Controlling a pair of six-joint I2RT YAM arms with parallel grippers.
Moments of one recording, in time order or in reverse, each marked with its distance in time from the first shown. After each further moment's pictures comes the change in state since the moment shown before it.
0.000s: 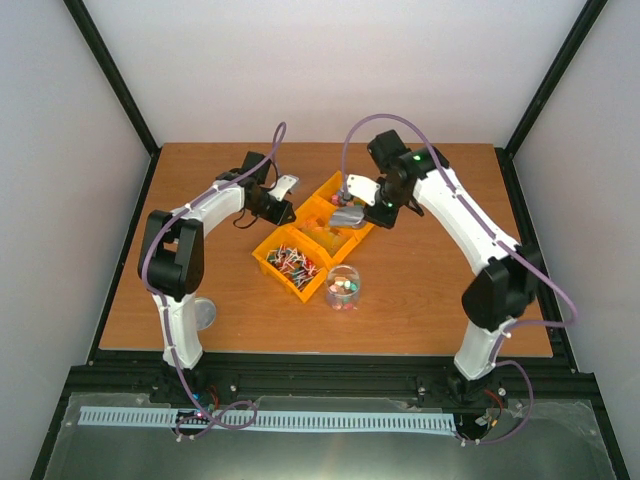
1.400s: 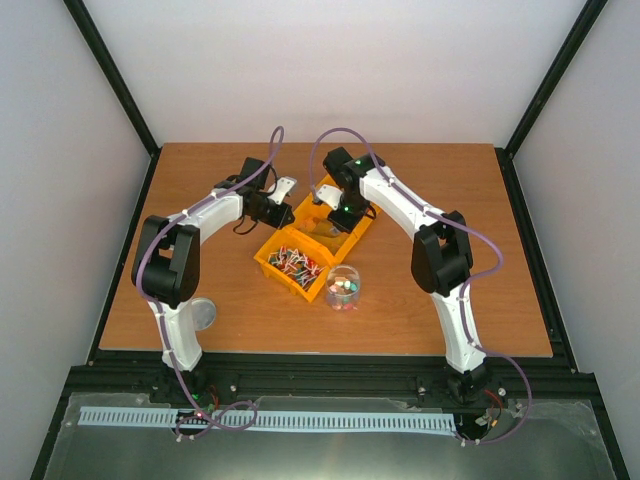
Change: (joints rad) left arm -0.028 -0.060 -0.101 0.105 -0.034 -0.039; right arm 0.082 0.381 0.183 0.054 0.053 0.271
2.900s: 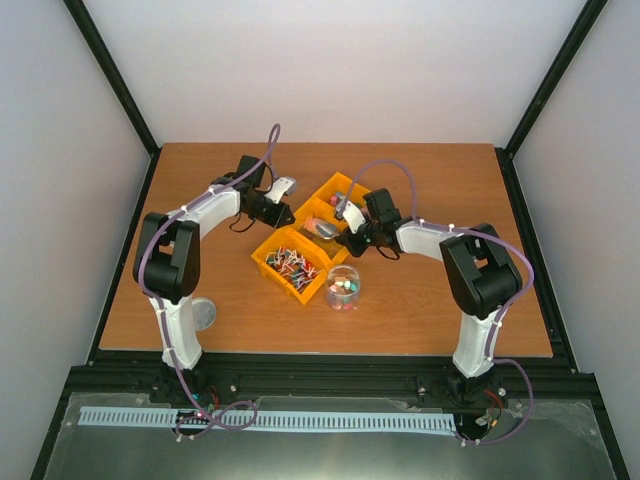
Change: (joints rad) left arm 0.038 0.036 0.046 -0.062 0.105 0.066; right arm -0.108 -0.345 -0.962 1.152 -0.352 0.141
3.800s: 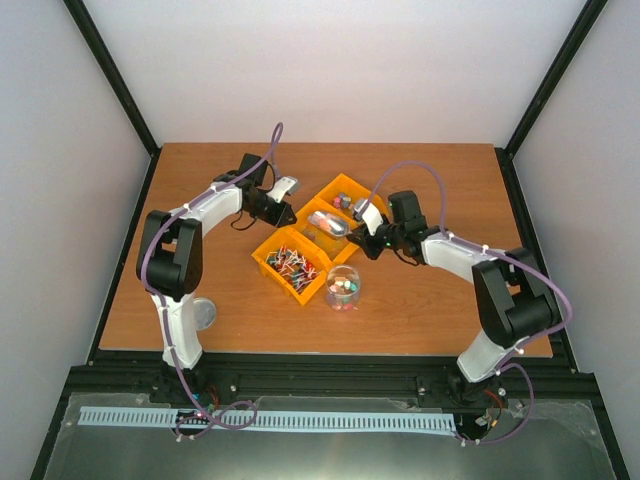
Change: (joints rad) left arm 0.000 0.029 0.045 -0.045 0.014 0.017; right arm -0.073 -0.268 -0.182 0.058 -0.128 -0.073
